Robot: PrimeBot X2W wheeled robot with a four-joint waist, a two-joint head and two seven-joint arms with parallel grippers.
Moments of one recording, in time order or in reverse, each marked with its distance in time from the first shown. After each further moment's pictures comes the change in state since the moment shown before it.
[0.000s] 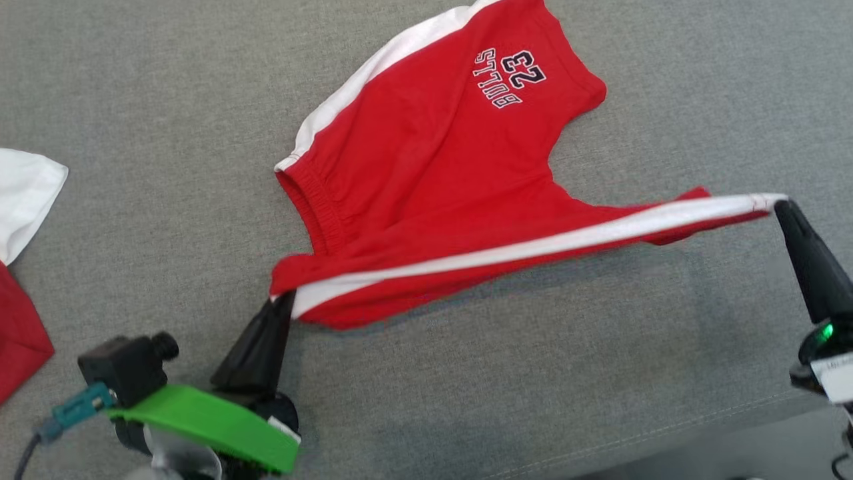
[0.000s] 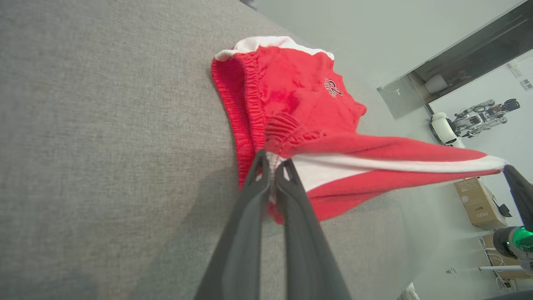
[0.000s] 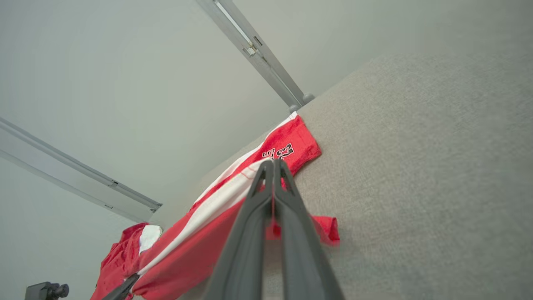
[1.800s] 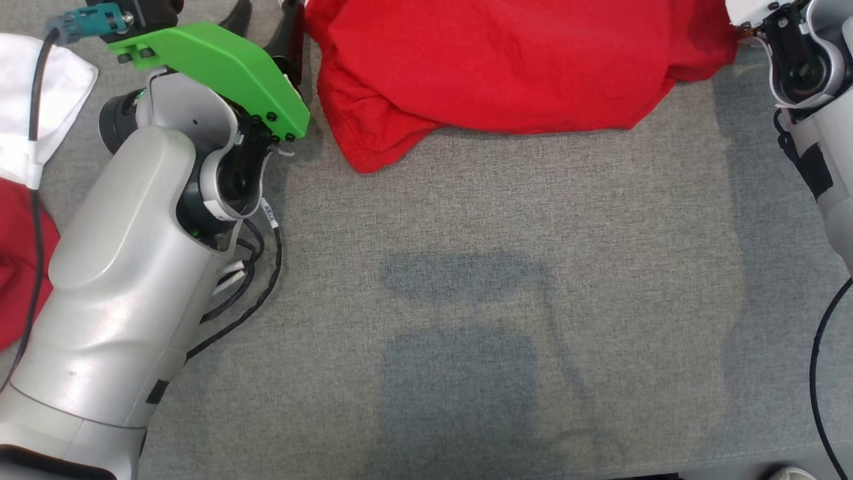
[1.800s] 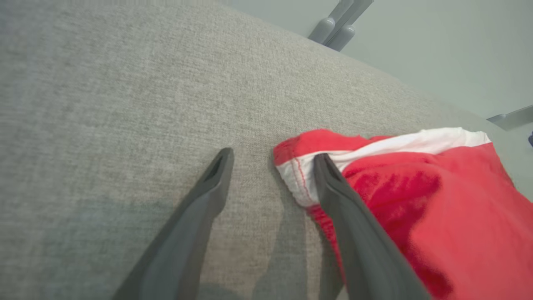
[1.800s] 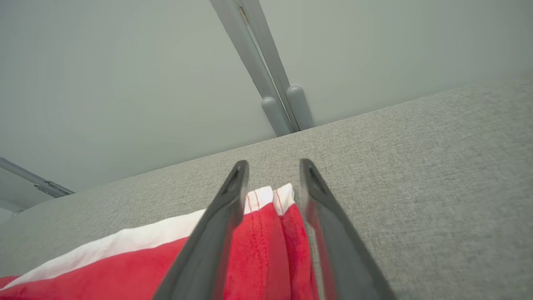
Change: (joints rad) left arm -0.897 -0.261 -0.038 0.740 0.021 -0.021 0.266; right arm -1.276 0.226 0.342 1.167 -0.306 -0.001 0.047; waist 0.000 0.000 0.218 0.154
